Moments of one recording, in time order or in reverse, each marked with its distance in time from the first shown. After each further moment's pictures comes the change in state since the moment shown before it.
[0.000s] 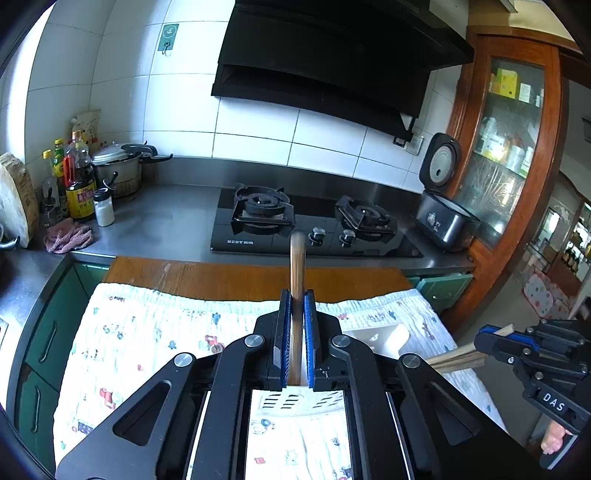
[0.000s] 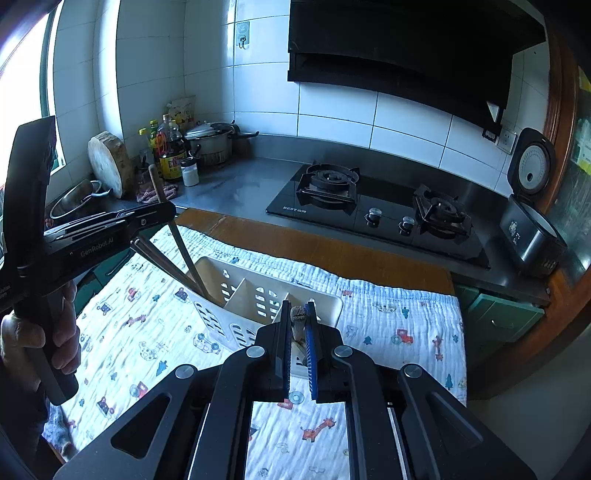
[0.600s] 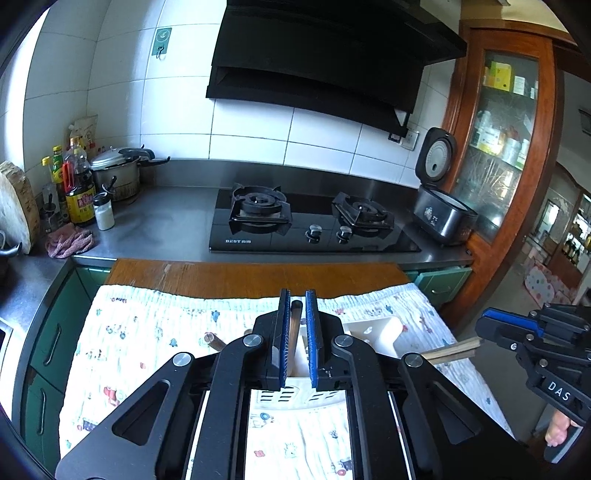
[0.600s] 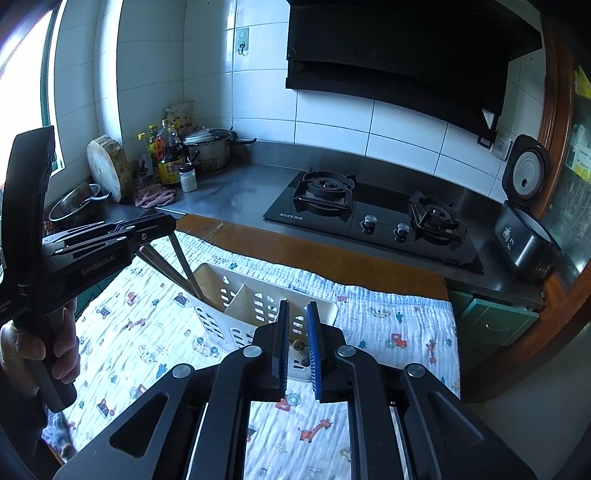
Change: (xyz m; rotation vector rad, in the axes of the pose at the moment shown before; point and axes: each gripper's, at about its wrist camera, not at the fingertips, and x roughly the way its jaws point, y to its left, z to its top) left arm -0.013 -0.013 -0.001 0.030 0.002 0.000; right arm -0.015 0.001 0.003 -0.006 -0.029 -0.019
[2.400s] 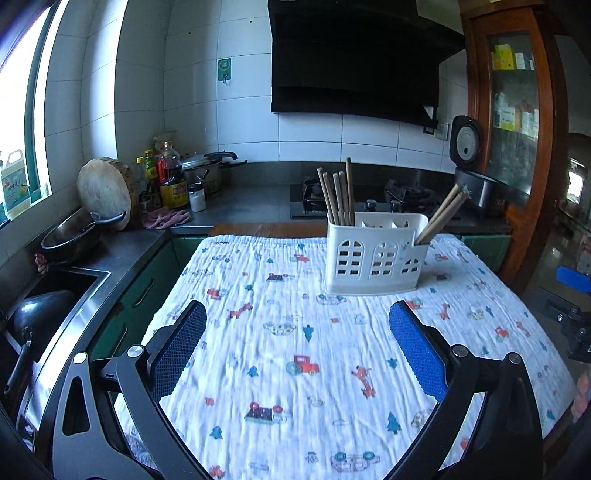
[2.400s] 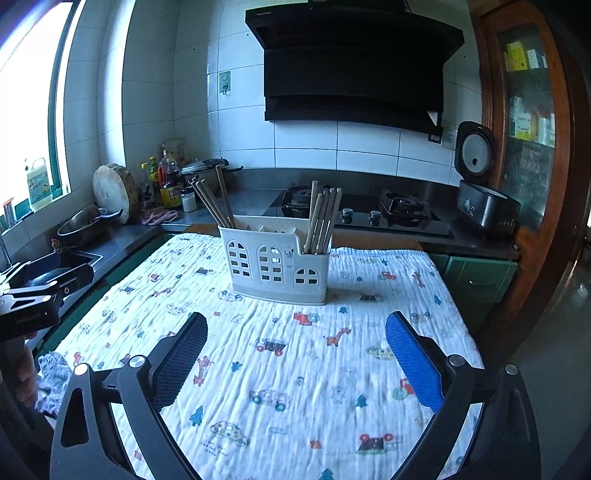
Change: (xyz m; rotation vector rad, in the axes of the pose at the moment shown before) left arm -0.177 0.012 -0.166 0.062 -0.071 0.271; right arm -0.104 0.055 -0.184 0.134 -0.185 -0.076
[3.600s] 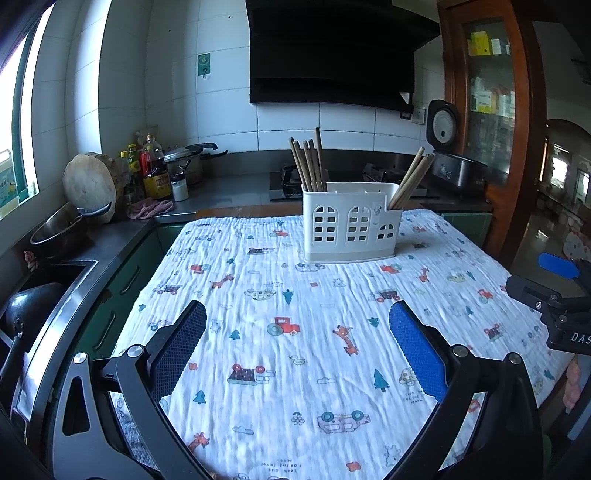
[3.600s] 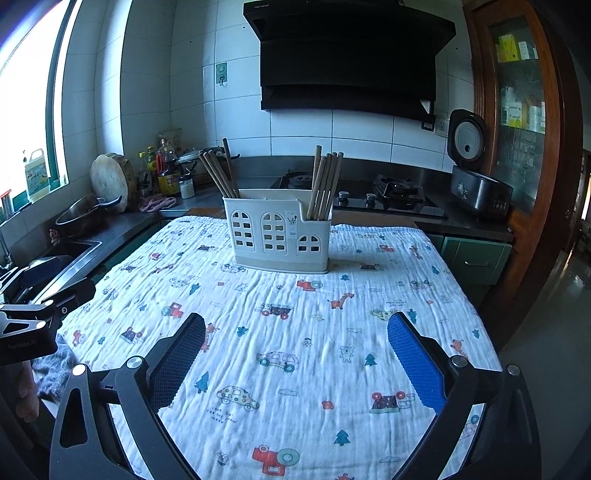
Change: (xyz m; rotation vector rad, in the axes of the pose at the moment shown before) left arm -0.020 -0.010 -0.044 0.042 0.024 -0.069; right arm -0.011 0.015 -0.039 0.013 0.025 -0.023
